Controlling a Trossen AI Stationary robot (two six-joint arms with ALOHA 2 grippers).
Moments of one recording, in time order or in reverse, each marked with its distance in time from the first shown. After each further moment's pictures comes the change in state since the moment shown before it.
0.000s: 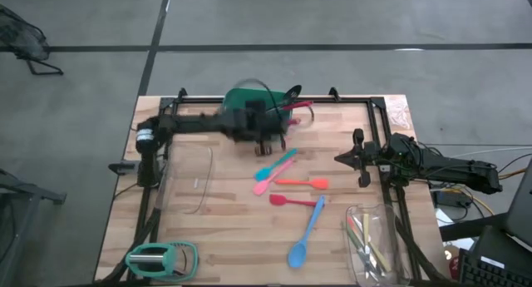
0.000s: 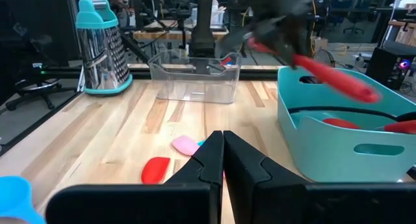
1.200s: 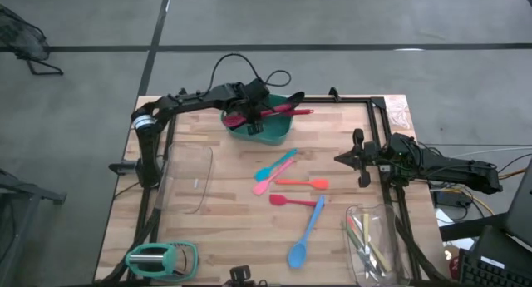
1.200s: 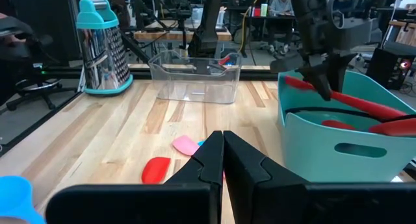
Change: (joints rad) left arm 0.325 -0.009 -0.226 0.279 0.360 0.171; right arm 0.000 0.000 0.000 0.000 -0.001 0.000
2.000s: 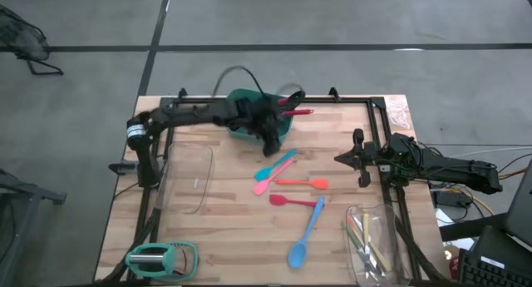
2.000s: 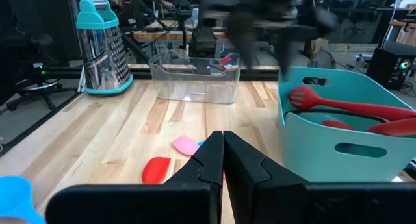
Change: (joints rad) left arm -0.255 -0.073 0.065 0.029 0.276 -0.412; right arm 0.000 0.000 0.000 0.000 0.000 0.000
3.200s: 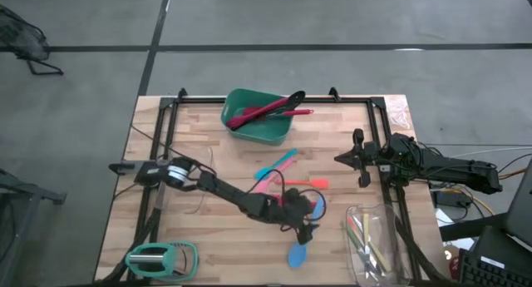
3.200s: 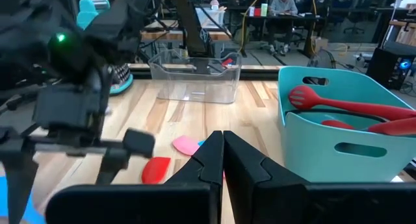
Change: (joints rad) left arm -0.564 0.479 0.023 0.783 -0.442 -0.431; right arm 0.000 0.000 0.000 -0.001 0.000 0.000
